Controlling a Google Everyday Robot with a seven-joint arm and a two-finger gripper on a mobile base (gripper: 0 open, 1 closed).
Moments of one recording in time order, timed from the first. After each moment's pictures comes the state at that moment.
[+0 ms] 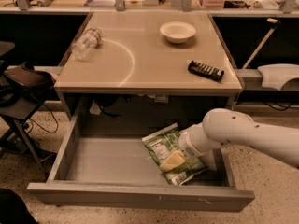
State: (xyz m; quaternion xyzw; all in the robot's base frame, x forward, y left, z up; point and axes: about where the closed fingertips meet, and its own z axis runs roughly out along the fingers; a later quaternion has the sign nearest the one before) arm 0.513 -0.091 0.600 -0.47 0.84 0.14 0.23
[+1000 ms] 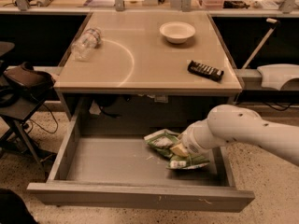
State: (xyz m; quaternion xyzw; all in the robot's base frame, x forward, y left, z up) arm 0.514 -0.099 0.622 -0.47 0.84 0.13 0.24
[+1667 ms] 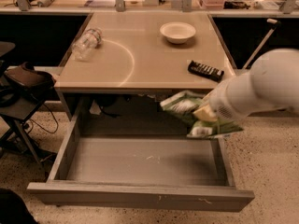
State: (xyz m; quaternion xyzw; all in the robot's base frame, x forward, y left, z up) arm 0.518 -0.152 0.805 -0.45 0.84 0.03 0.31
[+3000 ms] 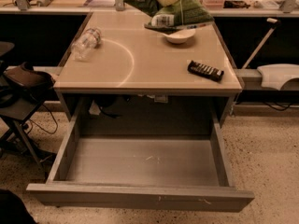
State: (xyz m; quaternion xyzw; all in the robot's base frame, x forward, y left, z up) arm 0.618 -0.049 1.072 -0.44 0.78 -0.03 0.43
